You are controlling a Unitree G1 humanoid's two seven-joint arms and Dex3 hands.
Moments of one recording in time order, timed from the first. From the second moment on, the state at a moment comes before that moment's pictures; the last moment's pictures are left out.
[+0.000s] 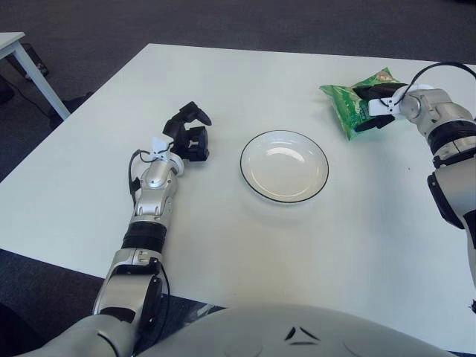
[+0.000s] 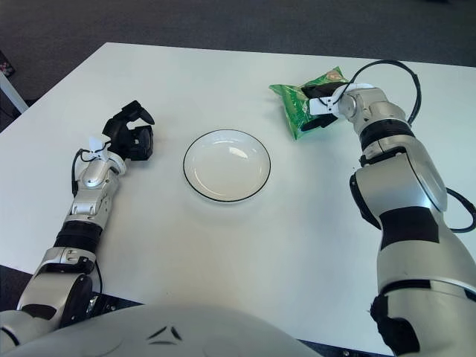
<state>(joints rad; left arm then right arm) -0.33 0.14 0.05 0.43 -0.15 -0.33 -0.17 -1.17 -0.62 0.60 1.34 -0.81 -0.37 0.23</state>
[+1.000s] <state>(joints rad) -0.35 0.14 0.03 0.46 -0.09 -0.39 -0.13 -1.07 -0.62 0.63 1.34 -0.81 -0.35 -0.30</state>
